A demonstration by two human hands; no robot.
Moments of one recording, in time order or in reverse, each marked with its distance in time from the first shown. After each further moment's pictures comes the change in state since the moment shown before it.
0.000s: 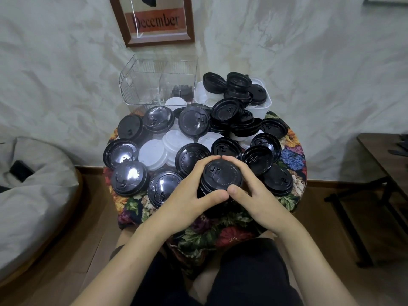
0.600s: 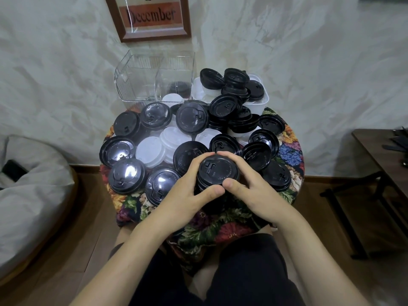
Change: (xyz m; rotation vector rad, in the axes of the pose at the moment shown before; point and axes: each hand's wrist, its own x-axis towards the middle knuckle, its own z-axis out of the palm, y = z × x) left_hand -0.004 -0.006 -0.002 -0.017 -0.002 -0.043; right_hand 0.008 -0.007 -0.004 -0.062 -0.009 0.017
